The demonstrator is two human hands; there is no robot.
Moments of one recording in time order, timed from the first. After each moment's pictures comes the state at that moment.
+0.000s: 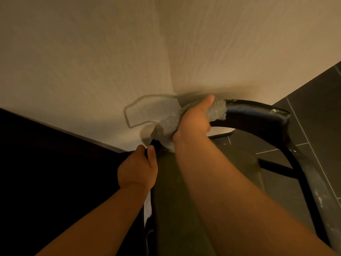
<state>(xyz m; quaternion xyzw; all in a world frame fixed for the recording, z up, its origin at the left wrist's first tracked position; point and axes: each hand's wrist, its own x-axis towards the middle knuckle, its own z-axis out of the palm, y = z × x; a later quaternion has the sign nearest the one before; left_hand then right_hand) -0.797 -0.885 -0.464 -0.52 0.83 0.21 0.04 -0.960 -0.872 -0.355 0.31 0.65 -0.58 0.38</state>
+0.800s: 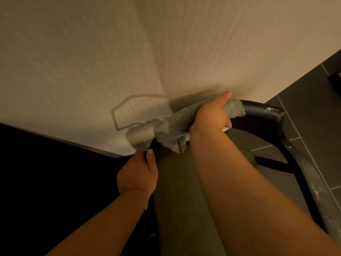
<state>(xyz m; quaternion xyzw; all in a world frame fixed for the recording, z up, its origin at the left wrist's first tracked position) -0.794 -0.884 -0.466 -0.51 0.83 0.21 0.01 -0.997 -0.857 -0.373 0.26 0.68 -0.64 0.26</state>
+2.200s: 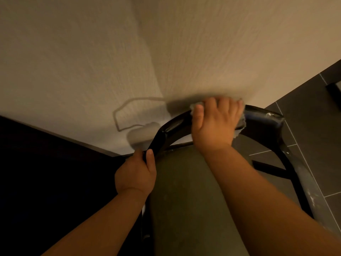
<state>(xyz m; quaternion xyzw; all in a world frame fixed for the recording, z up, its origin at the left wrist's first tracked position) -0.791 -0.884 -0.474 -0.51 0.83 0.23 -0.02 -1.004 -0.811 -0.410 -0.32 0.92 -0.19 -0.13</state>
